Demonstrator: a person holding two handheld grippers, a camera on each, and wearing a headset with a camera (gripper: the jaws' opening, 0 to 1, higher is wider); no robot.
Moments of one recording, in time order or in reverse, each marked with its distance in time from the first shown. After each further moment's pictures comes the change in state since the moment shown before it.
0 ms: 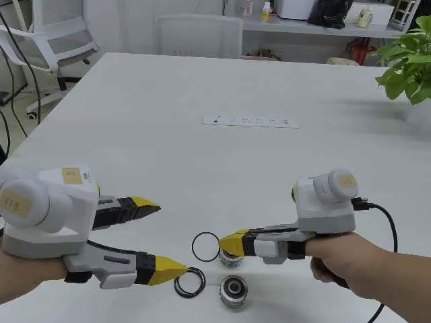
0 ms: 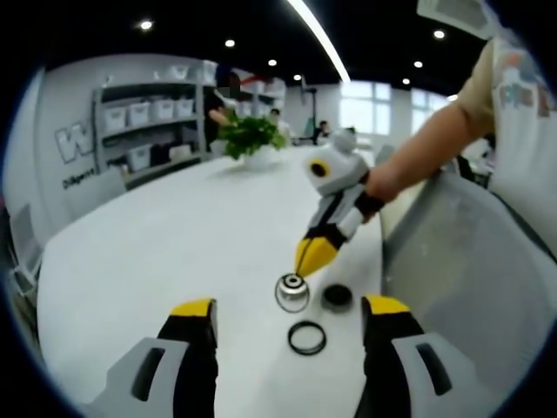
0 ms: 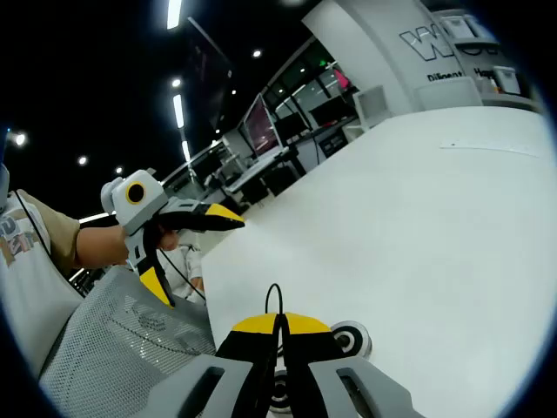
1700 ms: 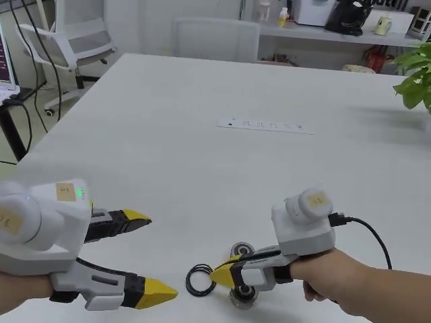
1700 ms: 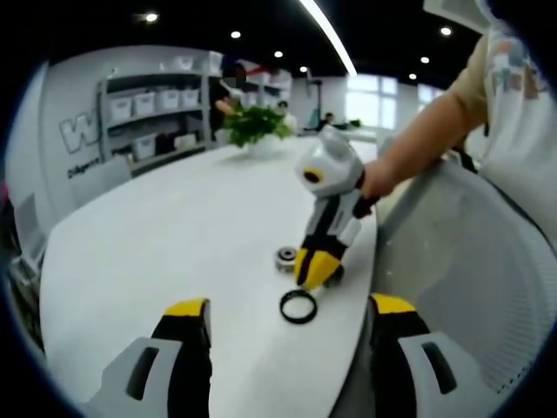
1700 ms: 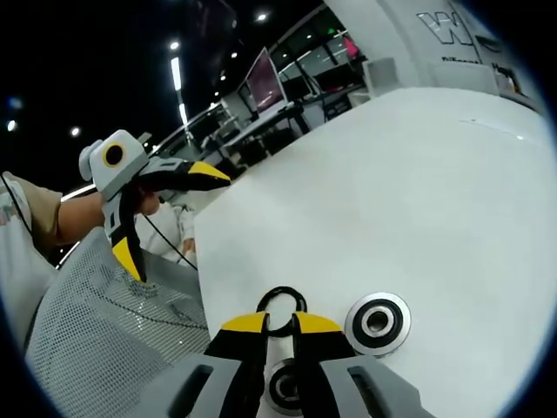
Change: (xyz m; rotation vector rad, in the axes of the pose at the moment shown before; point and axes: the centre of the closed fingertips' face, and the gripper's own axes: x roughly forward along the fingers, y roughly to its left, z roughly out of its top) left arm -0.021 -0.008 -0.025 -0.027 0.046 0.019; right arm 0.028 0.005 -0.044 -0.035 0.191 -0.025
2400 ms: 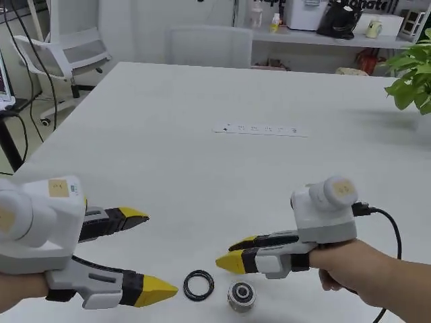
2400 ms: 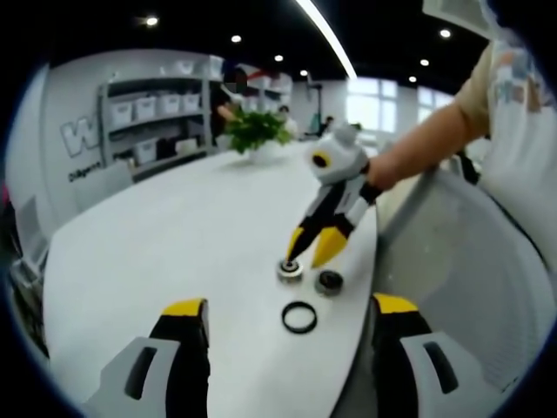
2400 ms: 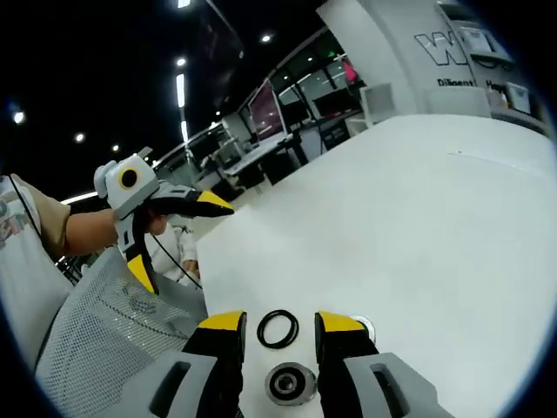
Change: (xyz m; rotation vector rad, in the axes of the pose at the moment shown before) left arm -0.005 0.001 0.017 0.003 -0.021 0.008; right arm -0.044 0.002 0.033 -0.032 -0.132 -0.029
